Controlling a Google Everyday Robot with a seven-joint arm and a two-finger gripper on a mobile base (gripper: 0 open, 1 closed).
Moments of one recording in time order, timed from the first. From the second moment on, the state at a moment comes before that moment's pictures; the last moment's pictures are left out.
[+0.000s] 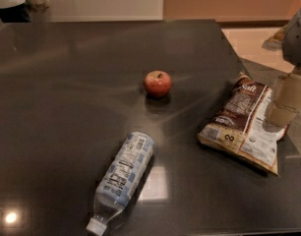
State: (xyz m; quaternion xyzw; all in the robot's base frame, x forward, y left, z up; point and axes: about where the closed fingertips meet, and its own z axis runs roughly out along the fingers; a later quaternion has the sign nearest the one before) arm 0.438 -0.217 0.976 -0.60 0.78 -0.03 0.16
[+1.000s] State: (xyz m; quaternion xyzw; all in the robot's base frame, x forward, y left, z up) arm 0.446 -0.175 0.974 -0.68 0.72 0.00 0.16
